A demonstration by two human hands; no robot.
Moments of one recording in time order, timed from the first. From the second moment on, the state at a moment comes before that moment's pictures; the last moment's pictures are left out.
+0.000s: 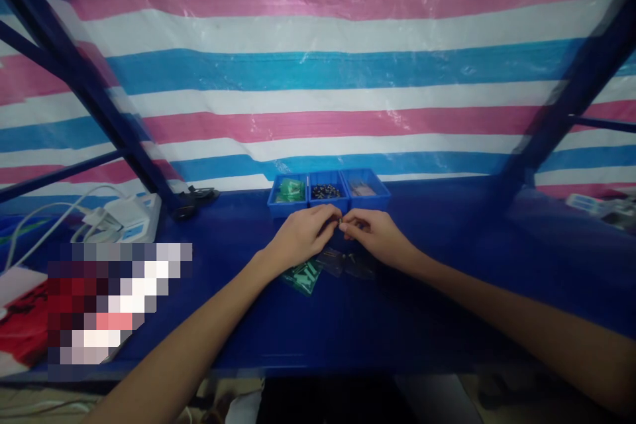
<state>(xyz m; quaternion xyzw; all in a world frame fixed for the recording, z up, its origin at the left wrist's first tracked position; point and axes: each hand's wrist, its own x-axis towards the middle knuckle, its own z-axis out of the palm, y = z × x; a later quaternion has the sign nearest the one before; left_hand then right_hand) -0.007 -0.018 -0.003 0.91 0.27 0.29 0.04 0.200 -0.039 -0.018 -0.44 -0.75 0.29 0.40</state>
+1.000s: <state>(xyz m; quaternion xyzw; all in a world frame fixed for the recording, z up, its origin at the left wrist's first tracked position) 0.000 -0.021 -0.006 0.84 0.34 0.33 0.28 0.211 -0.037 -0.013 -0.40 -0.84 0.09 0.36</state>
